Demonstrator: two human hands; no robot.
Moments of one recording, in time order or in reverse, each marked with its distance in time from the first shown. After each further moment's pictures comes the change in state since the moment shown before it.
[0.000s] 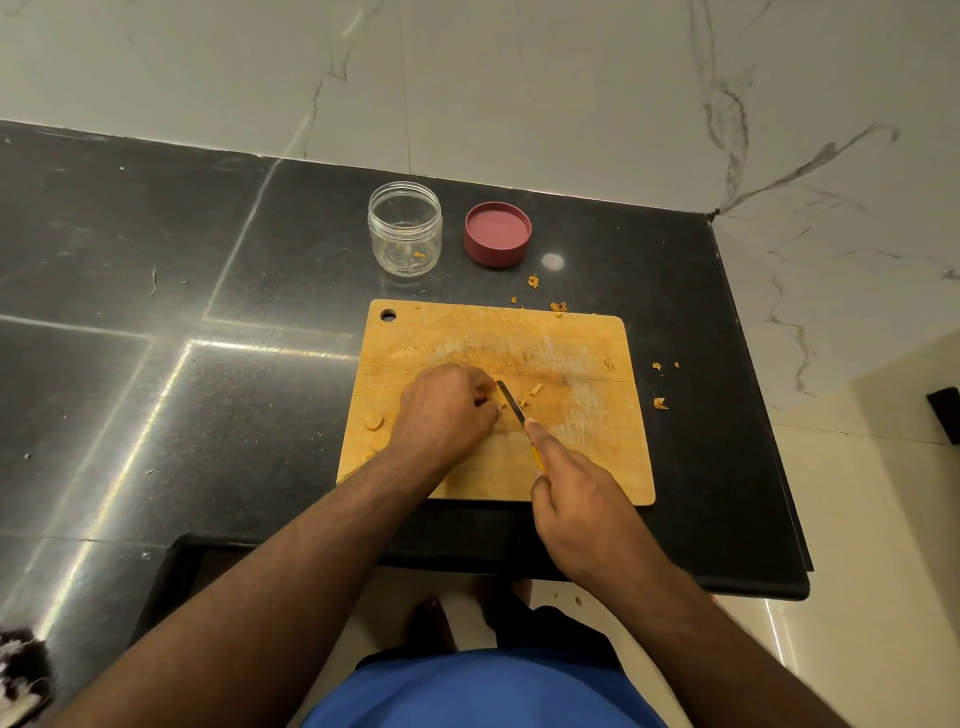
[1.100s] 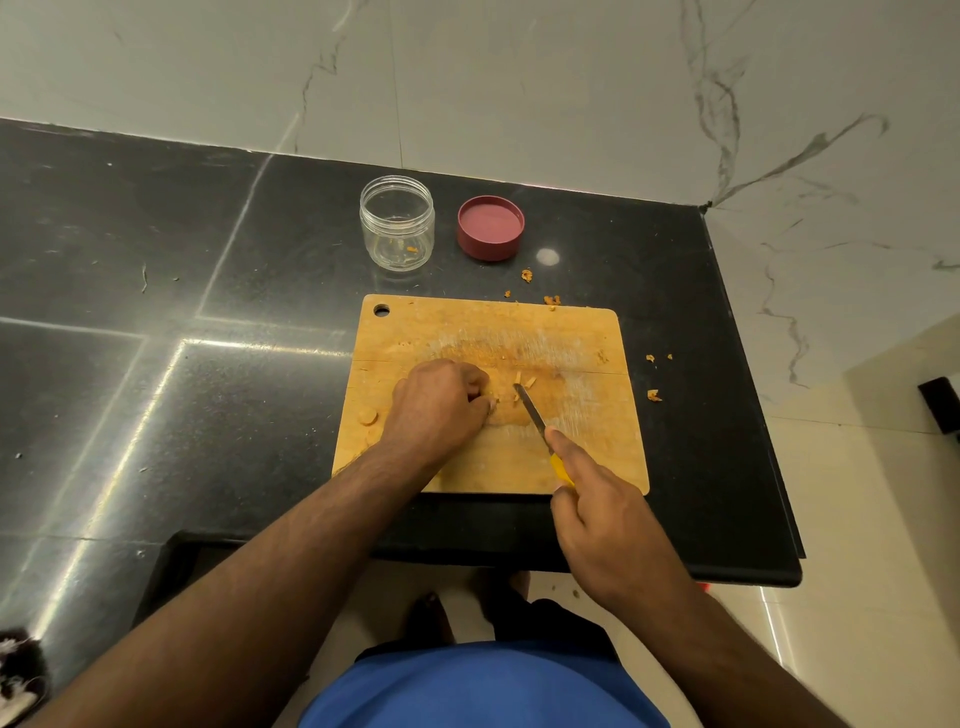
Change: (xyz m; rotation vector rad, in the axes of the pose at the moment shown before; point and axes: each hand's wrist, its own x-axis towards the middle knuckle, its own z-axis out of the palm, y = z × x) left_hand -0.002 -0.003 0.001 -0.017 -0.006 0.005; right_hand -0.027 0.005 -0.010 0.099 0.061 0.049
